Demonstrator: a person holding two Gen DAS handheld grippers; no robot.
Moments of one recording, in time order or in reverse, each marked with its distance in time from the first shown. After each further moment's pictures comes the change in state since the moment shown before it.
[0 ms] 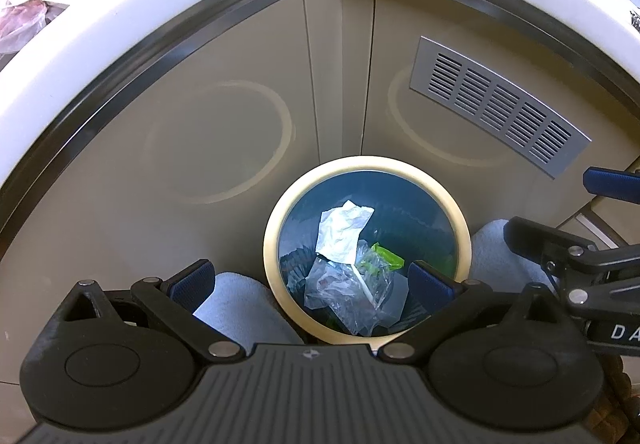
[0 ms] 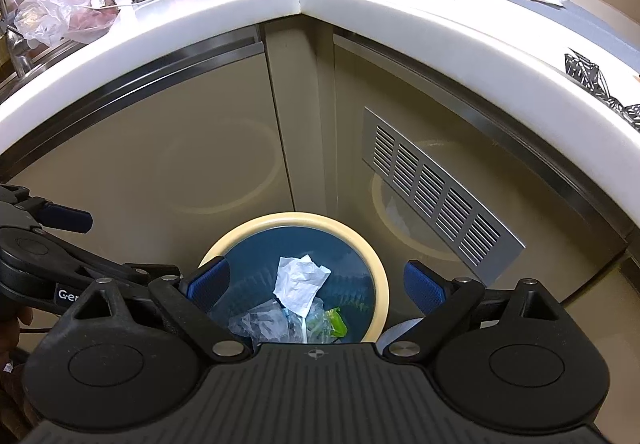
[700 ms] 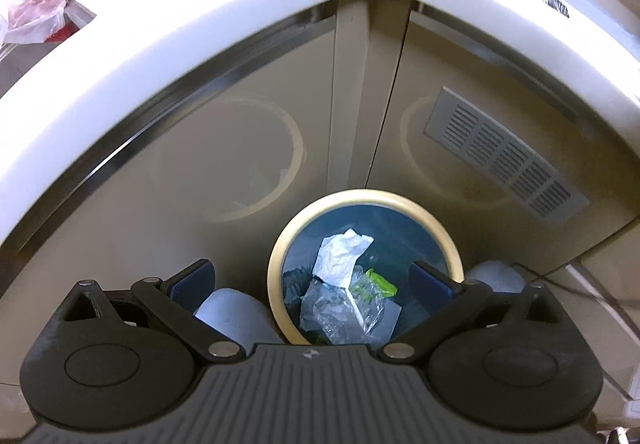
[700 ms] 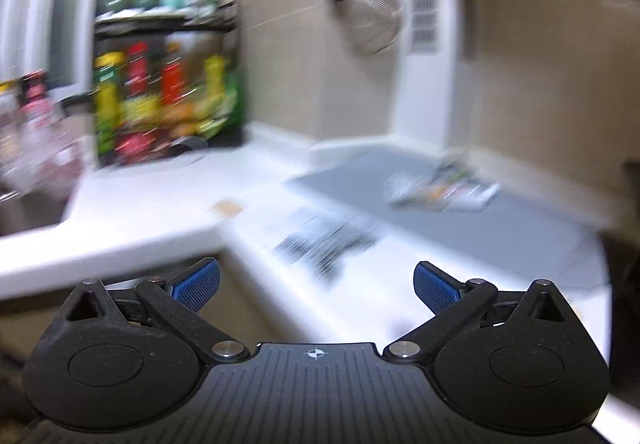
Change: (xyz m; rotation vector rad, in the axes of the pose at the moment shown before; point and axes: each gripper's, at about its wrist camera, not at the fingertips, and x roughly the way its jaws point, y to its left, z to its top) left arm -0.019 0.023 0.029 -0.105 -0.032 -0.026; right arm -0.075 -0.078 0.117 0.003 -0.509 -0.188
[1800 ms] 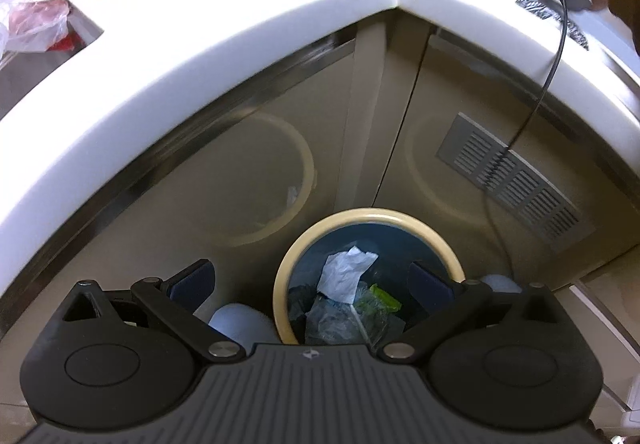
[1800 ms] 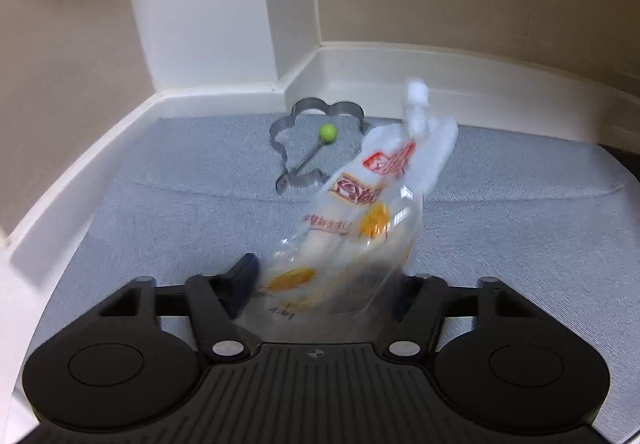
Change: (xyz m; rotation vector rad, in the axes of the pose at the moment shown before) left arm 0.001 0.009 0.020 -0.005 -0.028 0.000; right arm 0.330 -0.093 0.066 0.423 0.347 -0.429
